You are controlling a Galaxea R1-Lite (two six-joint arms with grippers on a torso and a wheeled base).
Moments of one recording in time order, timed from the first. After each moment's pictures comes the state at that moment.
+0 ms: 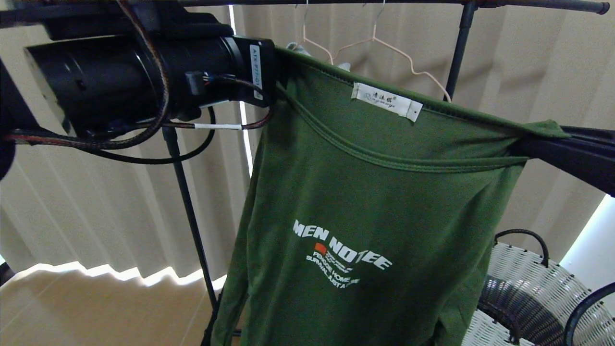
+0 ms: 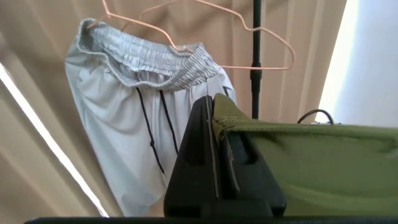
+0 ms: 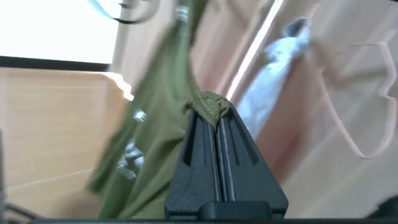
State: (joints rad) left arm -0.66 1.61 -1.39 -0.26 0.04 0.11; right arm 0.47 1.11 -0.78 -0.40 0.48 -0.21
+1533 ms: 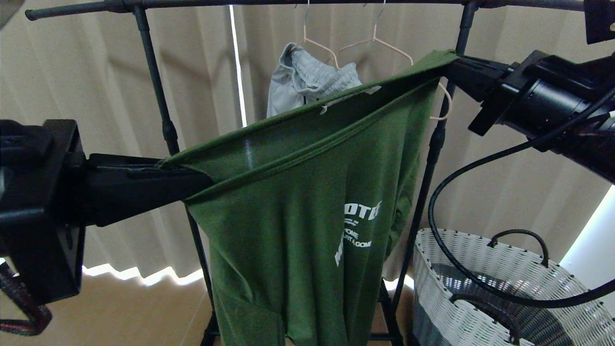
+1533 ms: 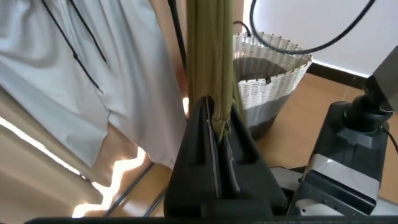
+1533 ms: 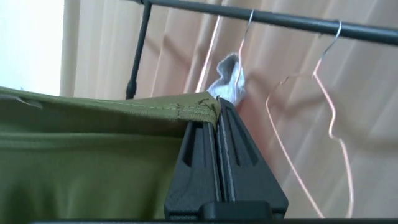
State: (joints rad) left arm -0.69 1.16 -1.06 0.12 -0.24 0.15; right arm 0.42 1.52 -0.97 -0.84 0.32 -0.07
